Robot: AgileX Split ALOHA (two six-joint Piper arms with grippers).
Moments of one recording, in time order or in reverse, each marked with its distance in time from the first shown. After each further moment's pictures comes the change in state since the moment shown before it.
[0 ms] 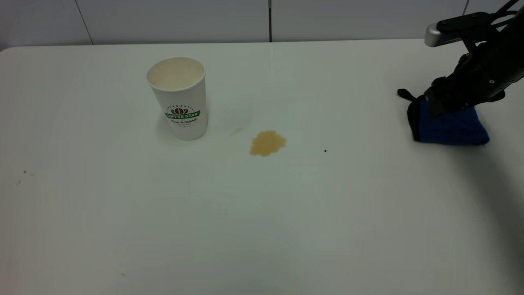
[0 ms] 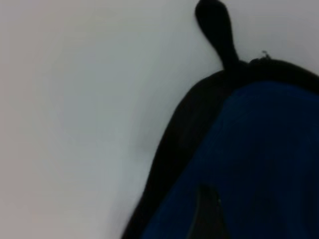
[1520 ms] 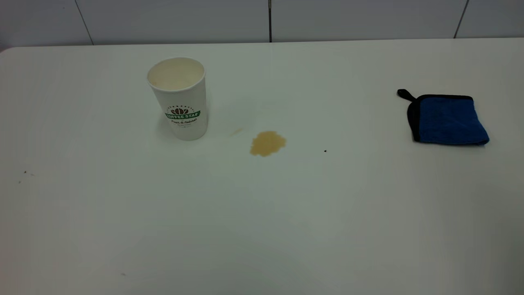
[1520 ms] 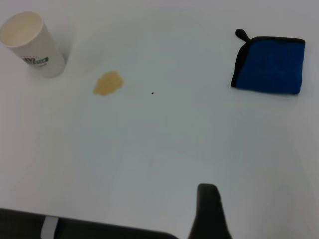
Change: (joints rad) left arm 0.000 0.000 0.000 0.000 -0.001 0.000; right arm 0.024 -1.937 0.811 -0.503 0.780 0.886
